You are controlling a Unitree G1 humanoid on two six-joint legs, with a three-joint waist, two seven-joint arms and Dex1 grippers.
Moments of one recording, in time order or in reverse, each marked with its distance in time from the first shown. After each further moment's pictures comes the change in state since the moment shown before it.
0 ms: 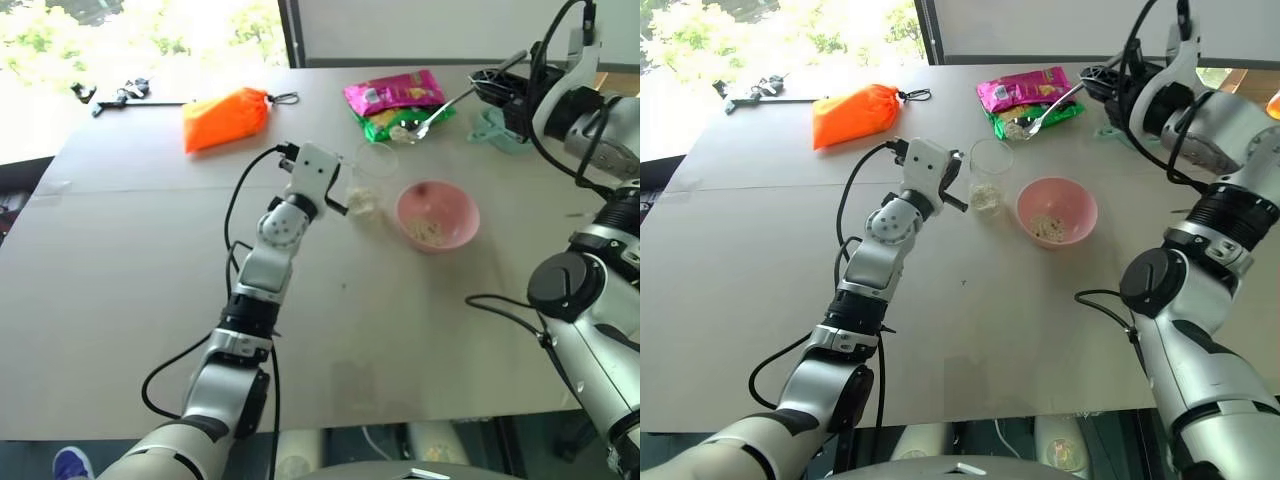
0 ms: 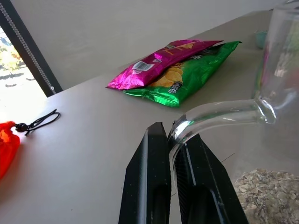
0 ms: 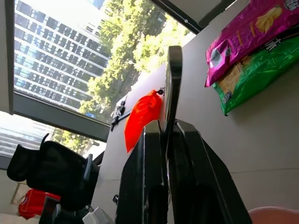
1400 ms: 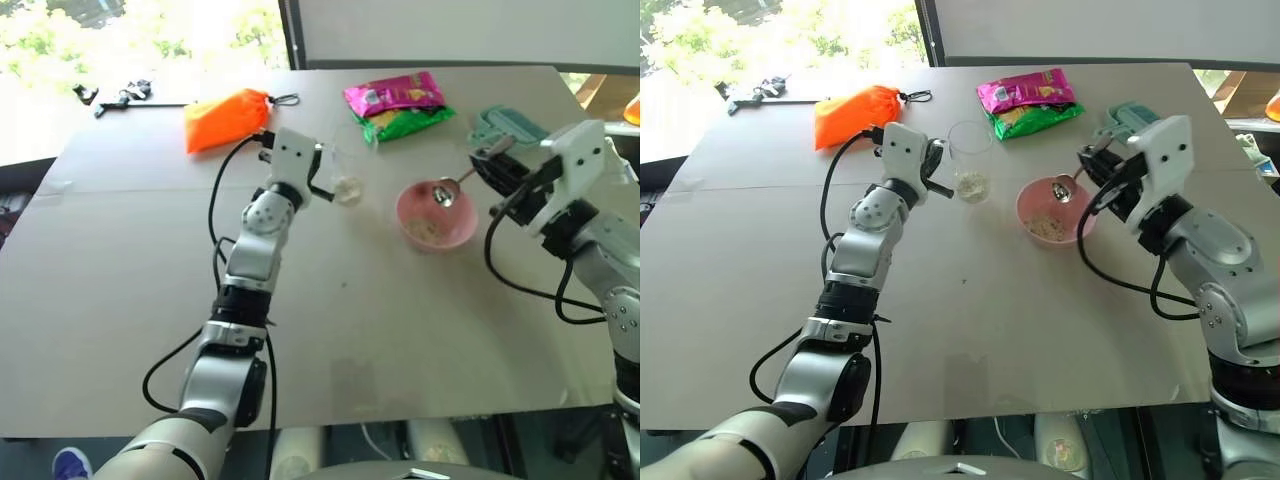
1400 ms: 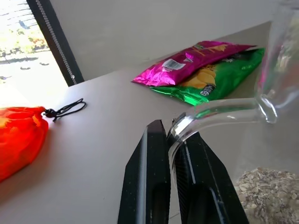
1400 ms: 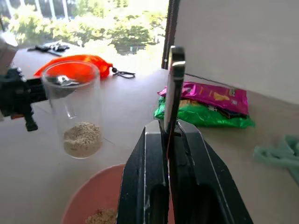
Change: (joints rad) left arm -0.032 0.021 0.109 -0.017 -0.070 0.066 0.013; right arm 0.777 -0.165 0.565 -0.769 -0.425 -0.721 0.580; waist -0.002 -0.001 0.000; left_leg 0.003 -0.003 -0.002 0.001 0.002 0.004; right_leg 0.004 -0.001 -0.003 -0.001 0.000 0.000
